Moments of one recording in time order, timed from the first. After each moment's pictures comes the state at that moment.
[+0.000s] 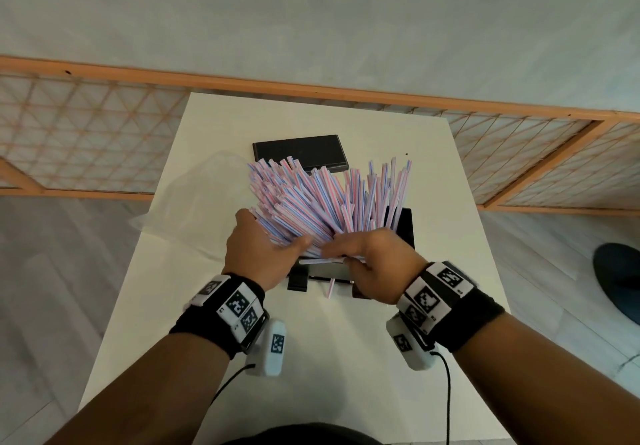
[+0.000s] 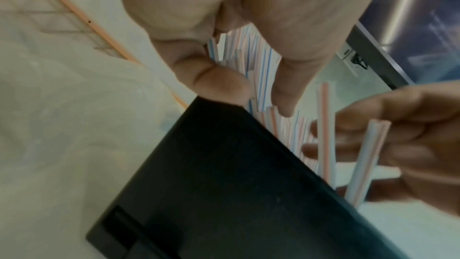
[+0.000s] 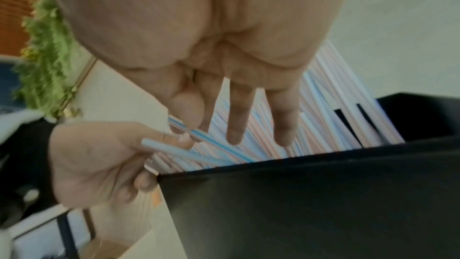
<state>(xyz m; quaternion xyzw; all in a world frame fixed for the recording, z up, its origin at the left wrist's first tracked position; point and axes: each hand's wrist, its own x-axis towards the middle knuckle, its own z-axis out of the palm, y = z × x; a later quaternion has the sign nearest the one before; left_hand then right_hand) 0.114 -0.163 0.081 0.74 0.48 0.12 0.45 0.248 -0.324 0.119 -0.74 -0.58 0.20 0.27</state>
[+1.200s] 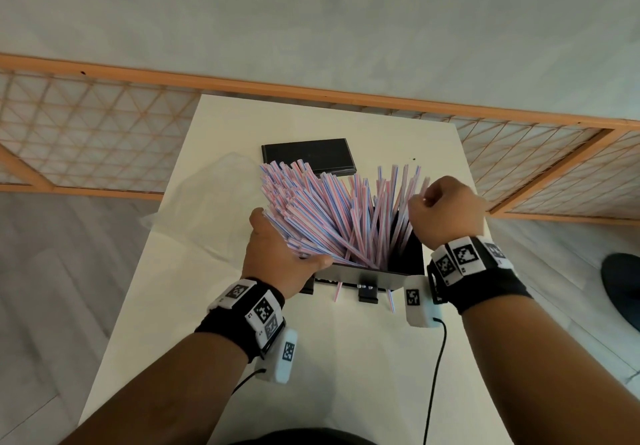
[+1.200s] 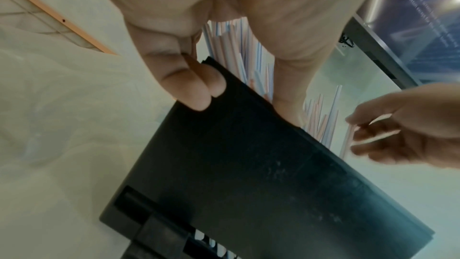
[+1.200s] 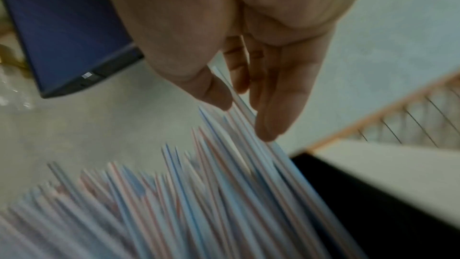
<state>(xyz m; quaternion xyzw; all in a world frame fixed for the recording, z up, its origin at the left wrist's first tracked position) 0.113 -0.177 0.080 0.75 0.43 0.14 0.49 0.309 -0.320 0.146 -0.95 -0.17 -0.01 0.27</state>
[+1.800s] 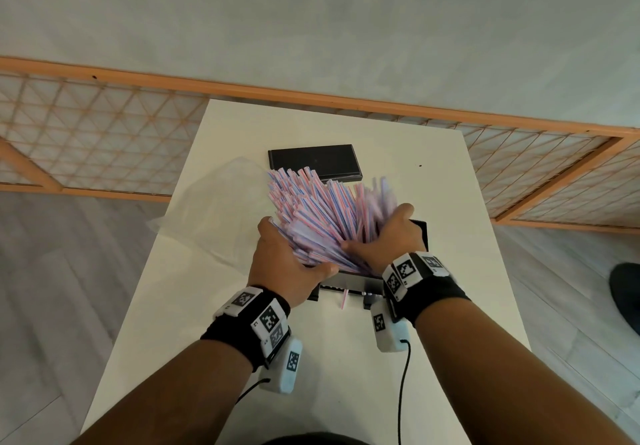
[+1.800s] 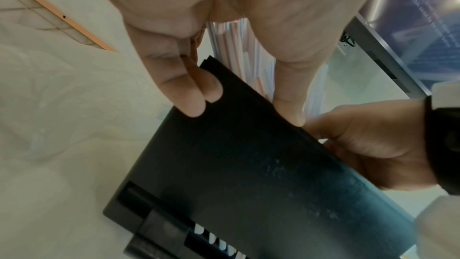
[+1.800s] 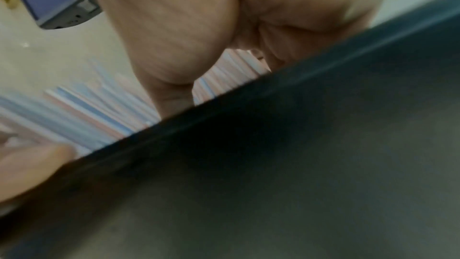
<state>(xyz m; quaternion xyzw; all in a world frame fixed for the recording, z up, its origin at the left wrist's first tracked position) 0.112 -0.178 0.081 0.75 0.43 0.14 0.48 0.265 -0.279 0.106 -0.95 -0.16 0.17 0.21</state>
